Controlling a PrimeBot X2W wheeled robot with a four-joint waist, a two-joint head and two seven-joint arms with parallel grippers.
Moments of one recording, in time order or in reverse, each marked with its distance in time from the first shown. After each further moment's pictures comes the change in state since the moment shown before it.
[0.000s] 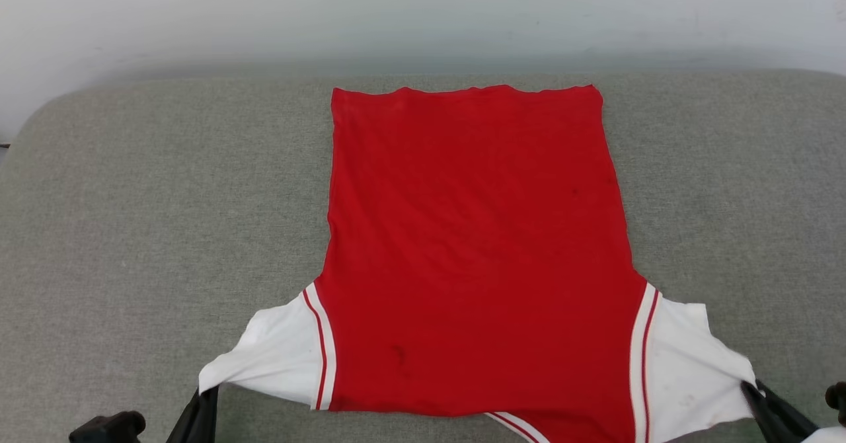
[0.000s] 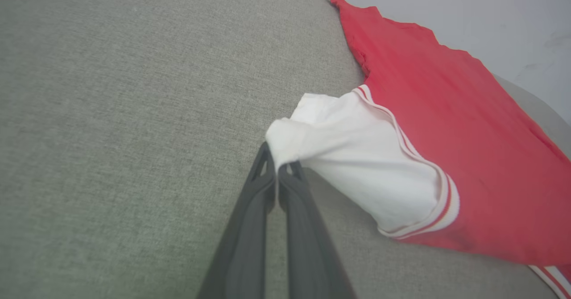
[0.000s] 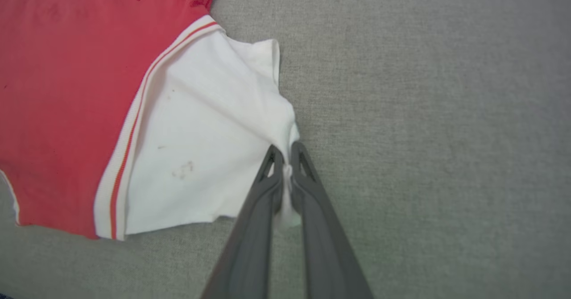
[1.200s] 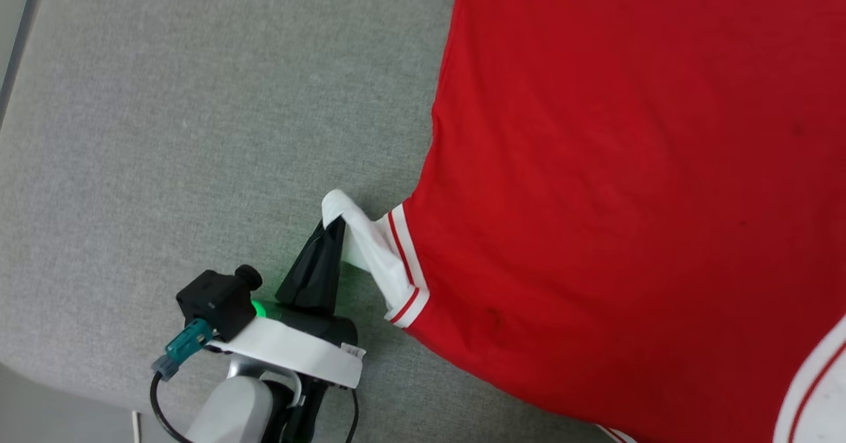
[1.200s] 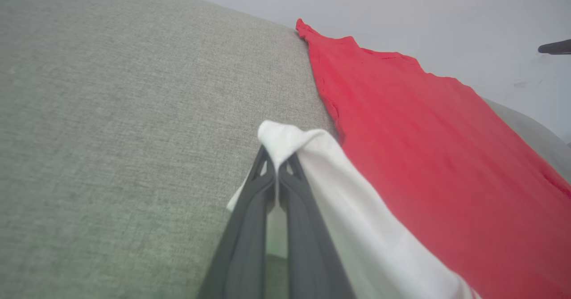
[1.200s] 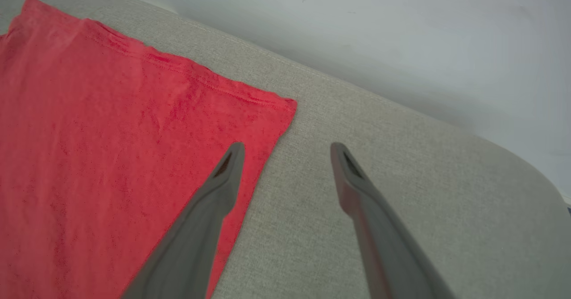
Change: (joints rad) left arm -0.349 -0.247 -0.059 -0.078 0.270 -0.124 -0.003; right arm -1.083 -0.253 0.014 -0.040 0.033 0.000 0.915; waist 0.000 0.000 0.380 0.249
